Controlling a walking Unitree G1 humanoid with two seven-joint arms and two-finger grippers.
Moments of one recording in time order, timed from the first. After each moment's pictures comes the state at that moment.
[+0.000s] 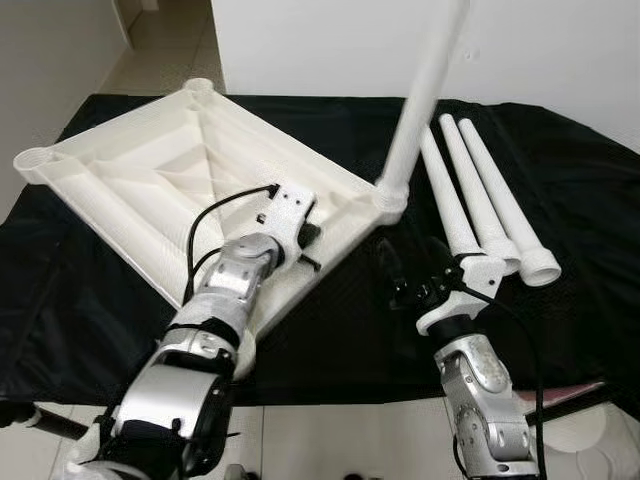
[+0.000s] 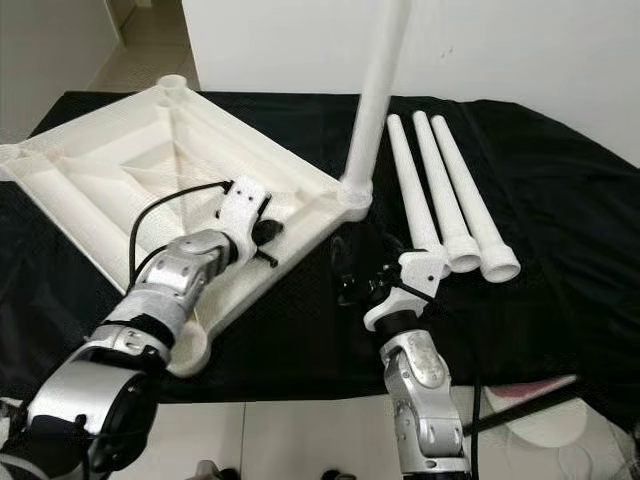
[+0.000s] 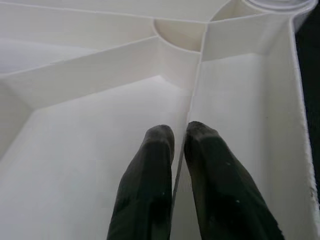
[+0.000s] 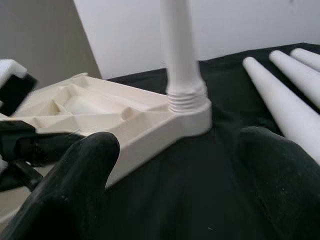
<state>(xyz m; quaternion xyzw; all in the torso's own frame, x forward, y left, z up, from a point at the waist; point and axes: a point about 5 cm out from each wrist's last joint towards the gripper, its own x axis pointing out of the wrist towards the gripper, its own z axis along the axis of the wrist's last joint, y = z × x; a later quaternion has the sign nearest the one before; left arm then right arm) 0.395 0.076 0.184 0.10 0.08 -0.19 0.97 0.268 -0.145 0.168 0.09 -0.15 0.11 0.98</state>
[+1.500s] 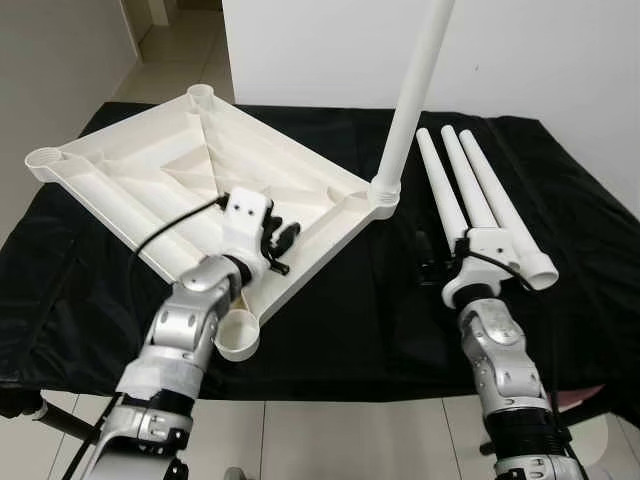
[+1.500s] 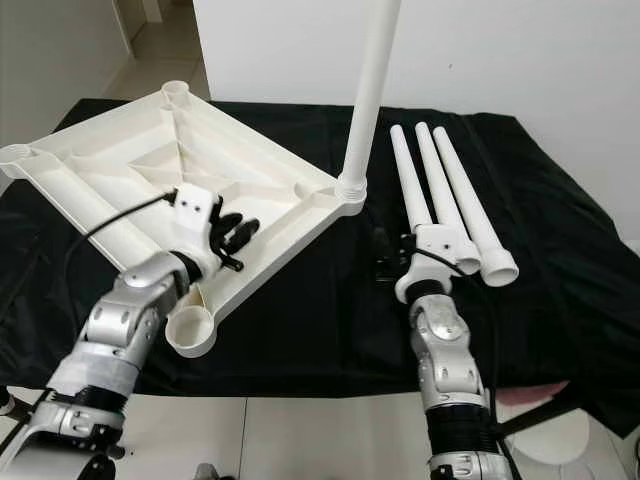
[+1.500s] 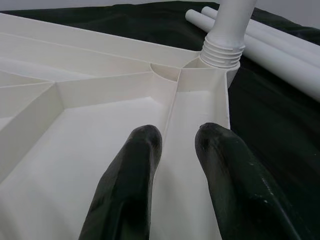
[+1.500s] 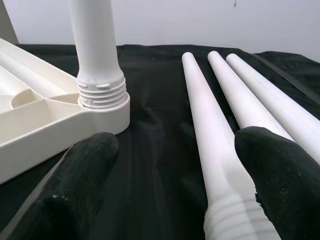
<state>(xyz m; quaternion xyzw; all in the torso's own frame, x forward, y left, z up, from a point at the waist) 0.339 0.099 0.185 0.01 0.00 -0.28 0.96 0.325 -0.193 0.162 -0.02 -0.09 0.00 1.00</state>
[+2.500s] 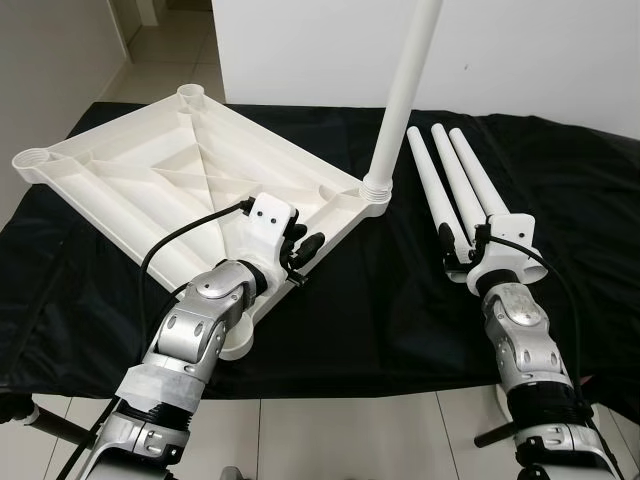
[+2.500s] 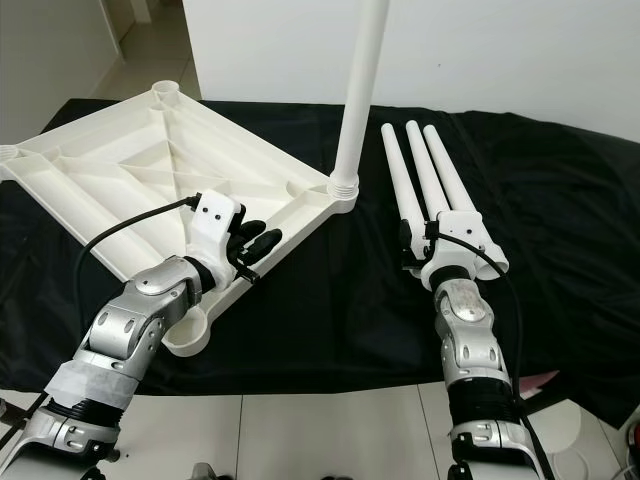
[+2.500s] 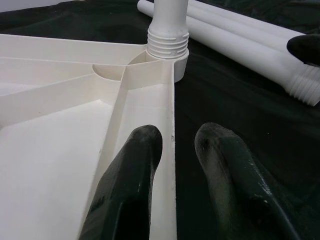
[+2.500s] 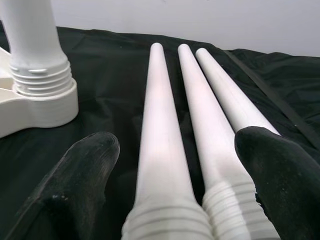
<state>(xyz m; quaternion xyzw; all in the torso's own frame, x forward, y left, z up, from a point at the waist) 0.326 0.083 0.191 0.05 0.00 -0.34 0.94 0.341 -0.221 0.170 -0.07 -0.08 -0.03 0.99</state>
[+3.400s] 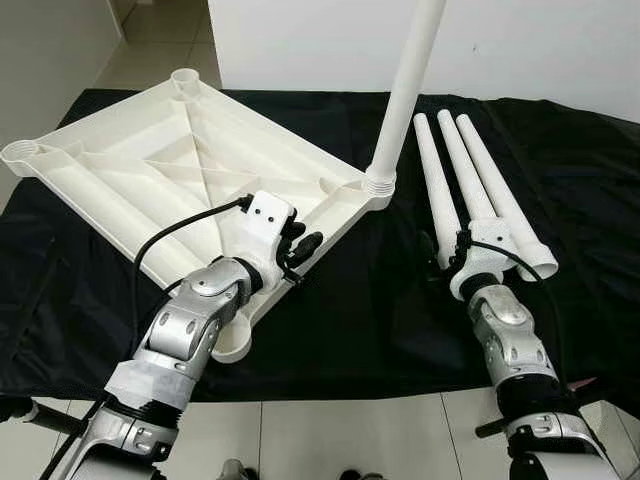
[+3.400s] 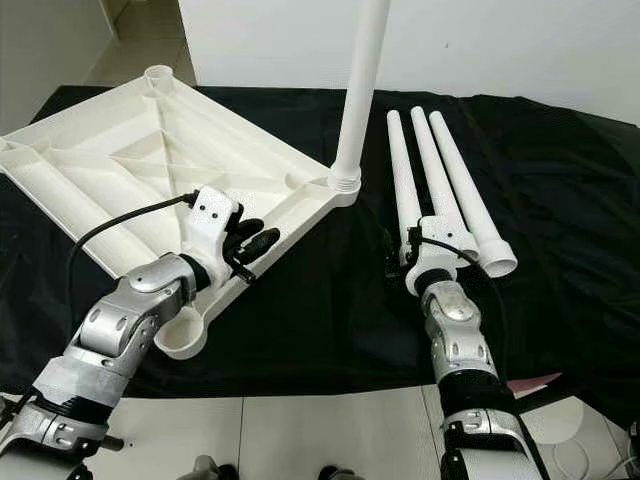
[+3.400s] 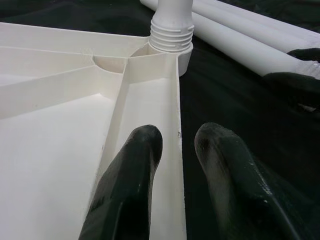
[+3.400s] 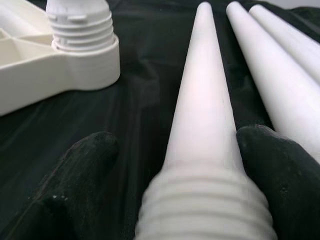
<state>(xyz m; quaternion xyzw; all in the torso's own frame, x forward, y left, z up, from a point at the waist) 0.324 0.084 0.194 0.05 0.00 -0.35 0.93 0.348 -0.203 0.146 -0.03 -0.04 0.05 1.00</state>
